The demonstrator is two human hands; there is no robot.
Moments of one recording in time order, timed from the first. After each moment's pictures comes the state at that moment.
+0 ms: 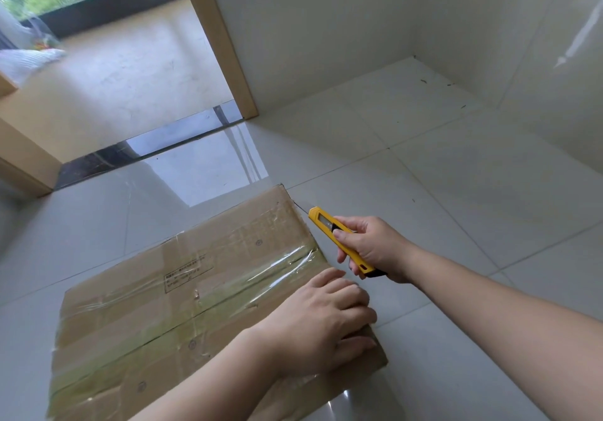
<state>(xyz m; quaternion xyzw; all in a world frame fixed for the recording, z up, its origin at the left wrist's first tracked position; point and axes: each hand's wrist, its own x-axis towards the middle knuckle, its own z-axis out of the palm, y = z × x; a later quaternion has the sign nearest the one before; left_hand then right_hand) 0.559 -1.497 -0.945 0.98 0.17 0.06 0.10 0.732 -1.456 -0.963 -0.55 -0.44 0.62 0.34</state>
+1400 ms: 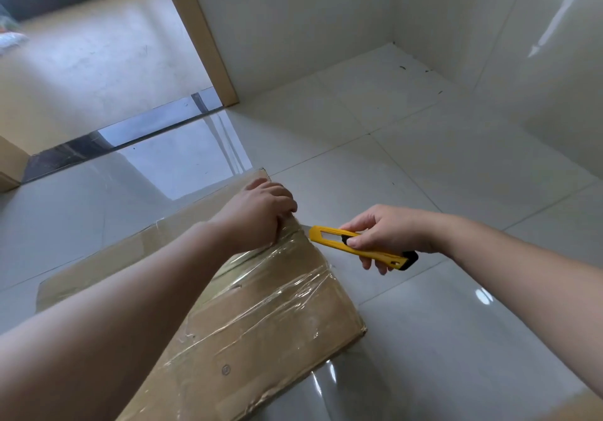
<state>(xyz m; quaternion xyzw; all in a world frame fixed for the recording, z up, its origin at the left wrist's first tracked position) 0.538 -1.388 -0.926 0.95 0.32 0.00 0.05 0.782 -1.478 -0.930 -0.54 -0.56 0.62 0.10</state>
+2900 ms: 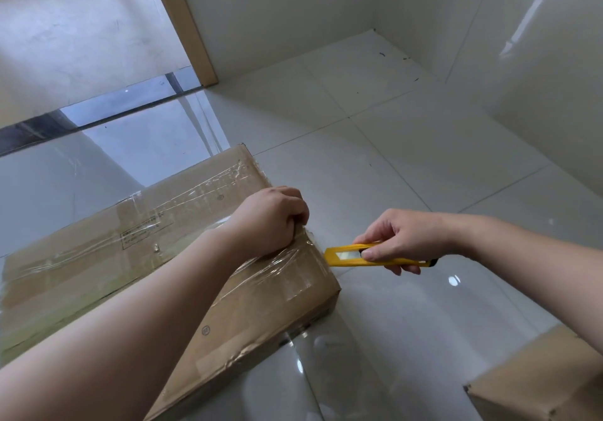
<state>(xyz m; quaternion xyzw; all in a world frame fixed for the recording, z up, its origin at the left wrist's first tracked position) 0.567 -1.452 -0.938 0.93 0.31 0.10 0.18 0.806 -1.540 -0.927 -0.55 -0.59 0.60 0.04</state>
